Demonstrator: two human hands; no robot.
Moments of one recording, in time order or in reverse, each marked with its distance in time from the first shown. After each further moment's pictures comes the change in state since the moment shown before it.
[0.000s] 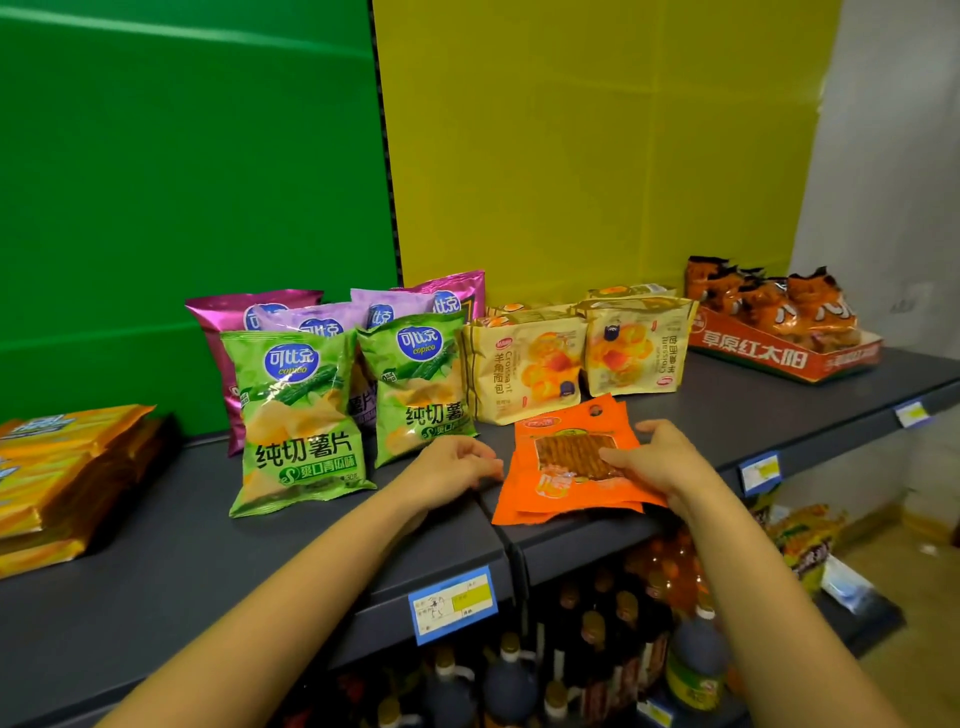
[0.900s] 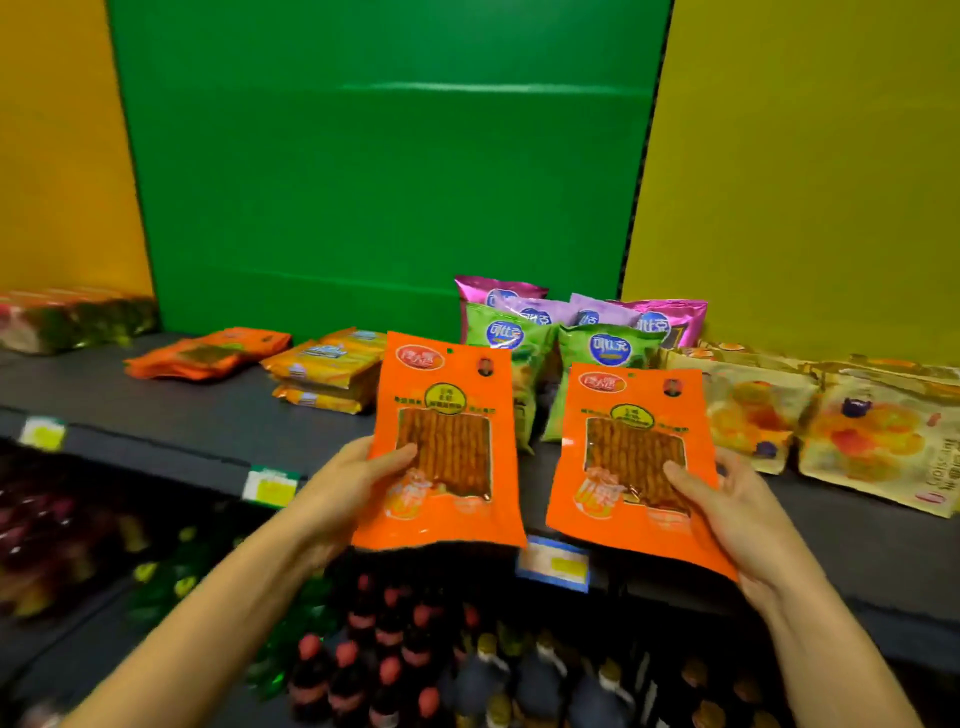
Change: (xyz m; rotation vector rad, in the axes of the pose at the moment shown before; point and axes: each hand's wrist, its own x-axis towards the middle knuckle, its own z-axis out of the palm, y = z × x) left_hand -0.214 0.011 -0.027 -0.597 0.753 -0.099; right_hand -0.031 -0.014 0.033 0.508 -0.674 -0.325
